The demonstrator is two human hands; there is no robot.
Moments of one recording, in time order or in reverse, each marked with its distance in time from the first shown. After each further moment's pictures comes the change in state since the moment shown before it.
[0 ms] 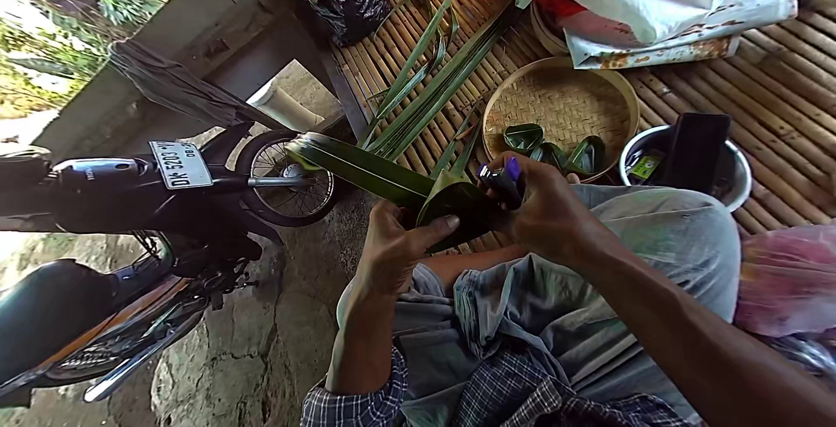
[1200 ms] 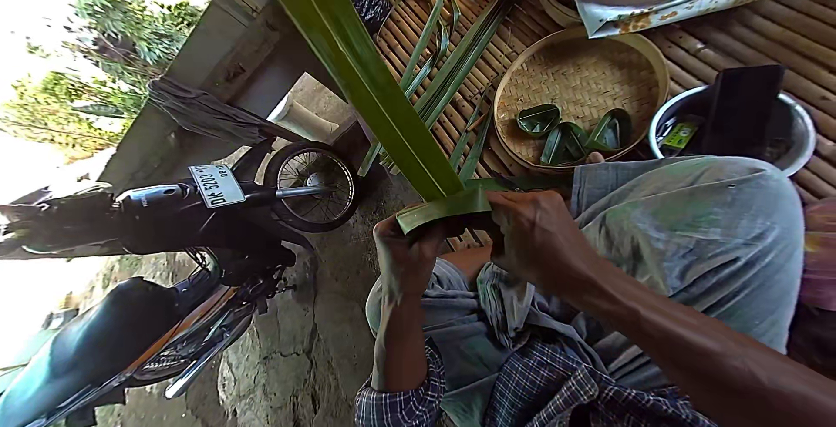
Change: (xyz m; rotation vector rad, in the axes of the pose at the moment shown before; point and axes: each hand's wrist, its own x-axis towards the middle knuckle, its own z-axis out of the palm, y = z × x) left_hand -0.003 -0.033 -0.016 0.147 0.097 0.330; right_hand -0.020 0.016 0.045 -0.607 0.120 -0.392
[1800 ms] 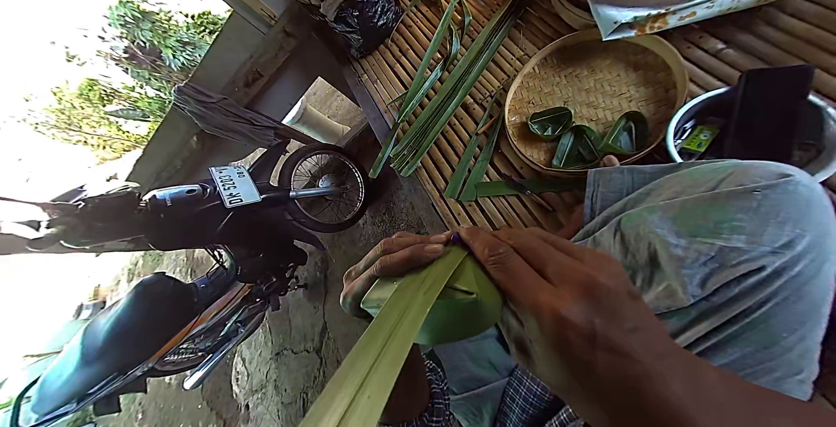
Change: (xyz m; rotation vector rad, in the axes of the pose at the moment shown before) left_hand -0.004 0.027 -0.033 0.039 -0.195 0.716; right_hand -0.023 -0.071 -0.048 -0.089 0.144 -0.130
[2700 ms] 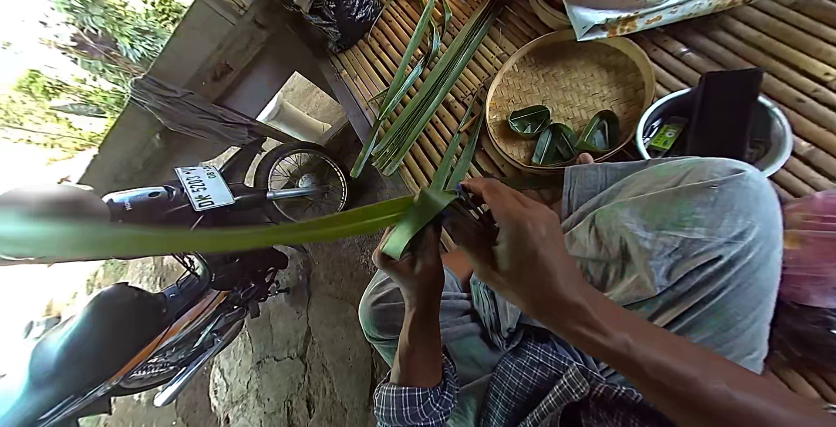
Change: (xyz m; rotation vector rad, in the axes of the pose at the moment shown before) left_hand -0.034 -0.040 0.068 -0.007 0.570 -0.366; right_hand 0.006 0.039 0.053 0.281 0.068 0.378
